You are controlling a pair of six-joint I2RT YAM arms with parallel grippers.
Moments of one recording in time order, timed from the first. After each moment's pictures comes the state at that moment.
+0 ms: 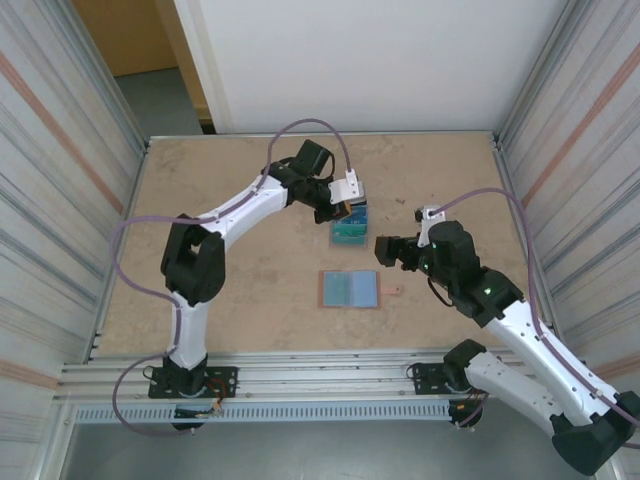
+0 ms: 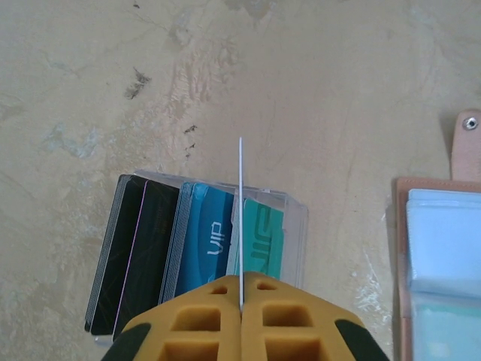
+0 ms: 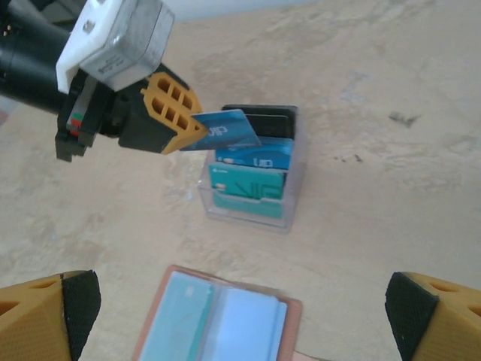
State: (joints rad) left arm -0.62 2.05 1.78 -0.68 0.47 0.78; right arm 0.59 0.77 0.78 -0.53 0.14 0.44
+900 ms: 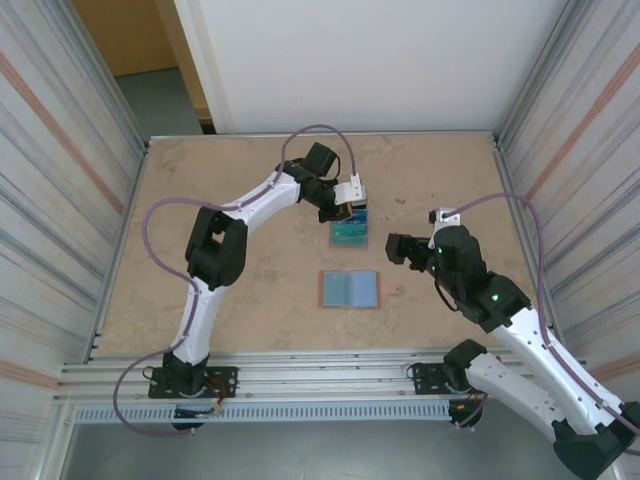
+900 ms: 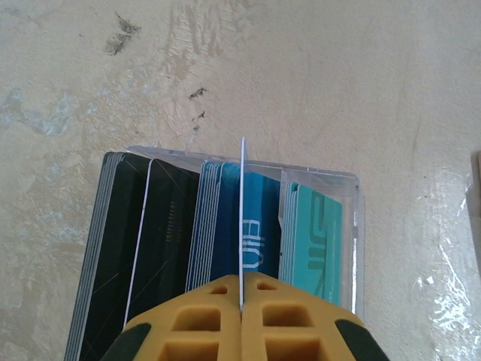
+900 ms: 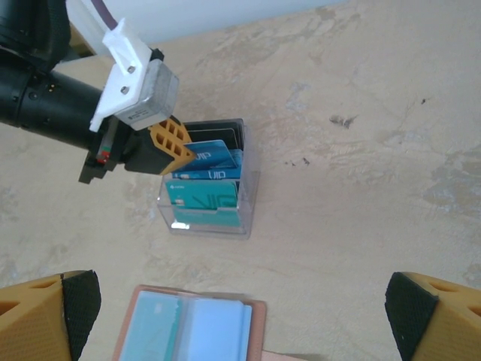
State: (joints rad) left arm -0.59 2.26 1.94 -0.72 0.48 0.84; right arm 0.59 0.72 0.78 -0.59 0.26 0.50
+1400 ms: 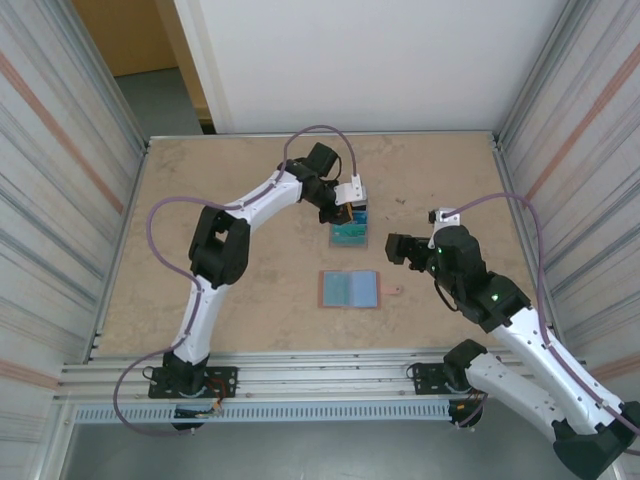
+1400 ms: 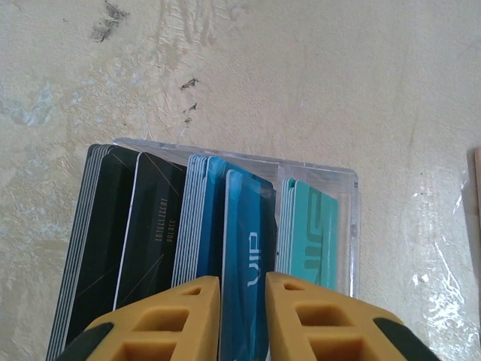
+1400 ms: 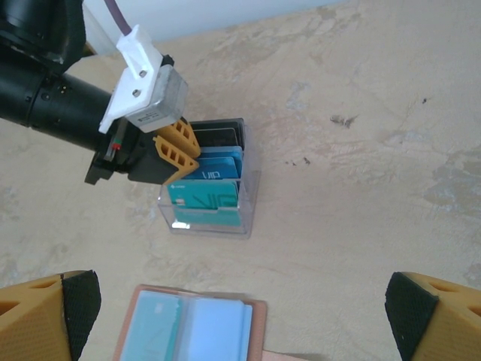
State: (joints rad) left arm -0.59 2.29 1.98 -0.77 0.49 0.83; right arm 0.59 0.72 0.78 -0.59 0.25 0.50
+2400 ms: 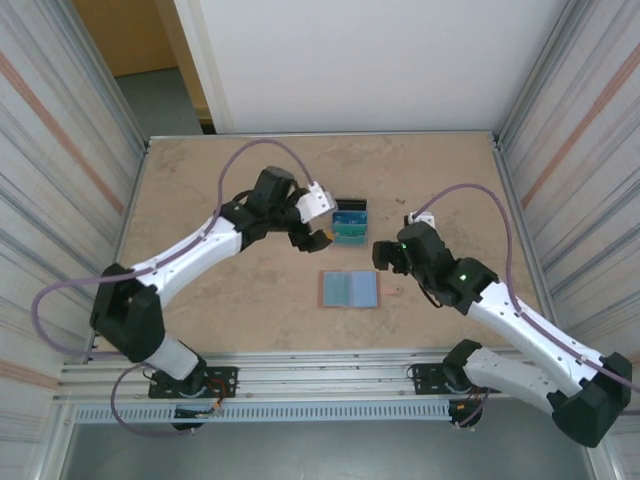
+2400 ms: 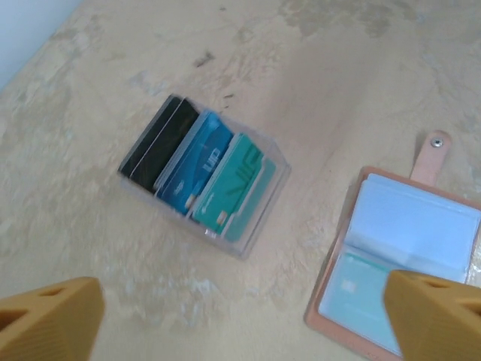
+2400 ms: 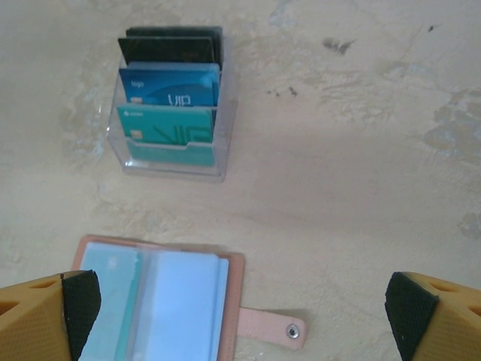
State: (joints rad) left arm -0.63 1.43 1.08 -0.33 0.27 0.40; right arm 0.75 0.98 0.82 -0.67 0.39 0.57
